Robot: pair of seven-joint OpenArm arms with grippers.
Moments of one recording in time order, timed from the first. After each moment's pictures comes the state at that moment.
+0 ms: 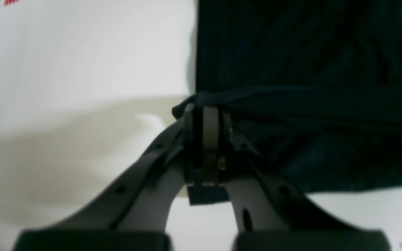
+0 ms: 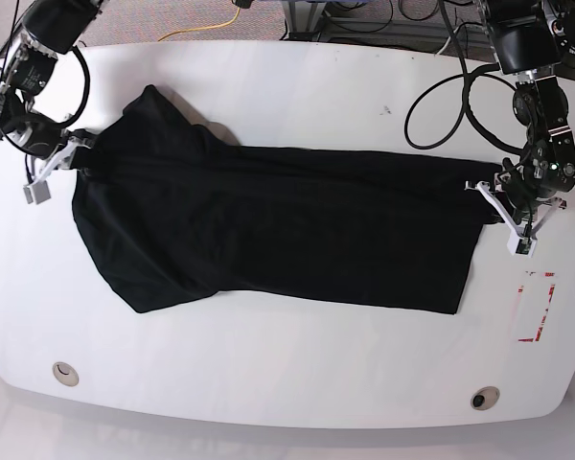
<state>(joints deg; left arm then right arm) -2.1 -18.1 -19.1 89.7 -14.7 -25.3 57.5 -3.9 21.7 42.1 79.2 61.4 40.1 -82.9</state>
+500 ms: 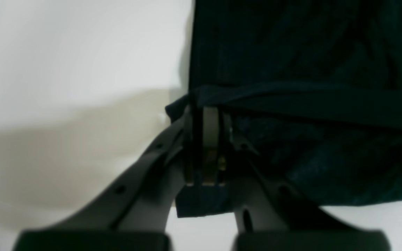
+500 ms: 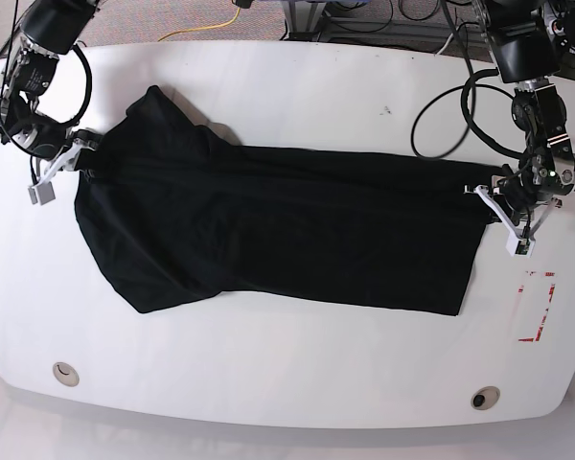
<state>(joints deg) -4.5 -17.9 -19.1 82.7 -14.8 -25.3 56.4 -4.1 23.4 37.4 76.2 60.8 40.1 -76.6</state>
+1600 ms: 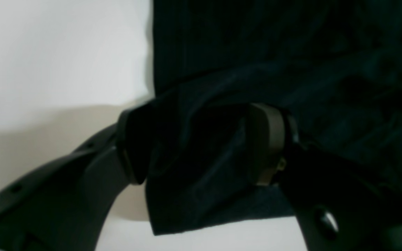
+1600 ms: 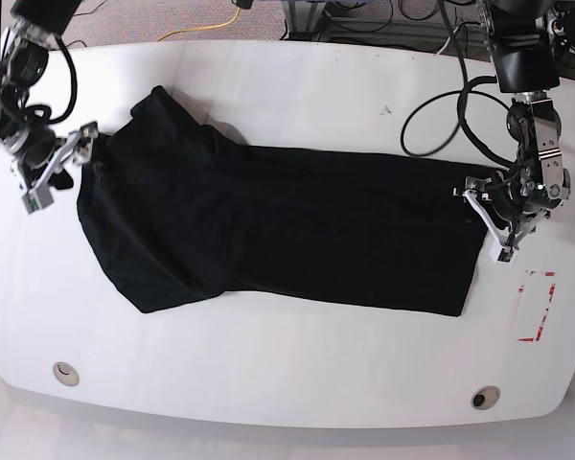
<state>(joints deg) -7.2 -19.5 -12.3 80.1 -14.4 -24.9 56.5 -12.3 25.4 36.6 99.7 52.3 40.4 -75.4</state>
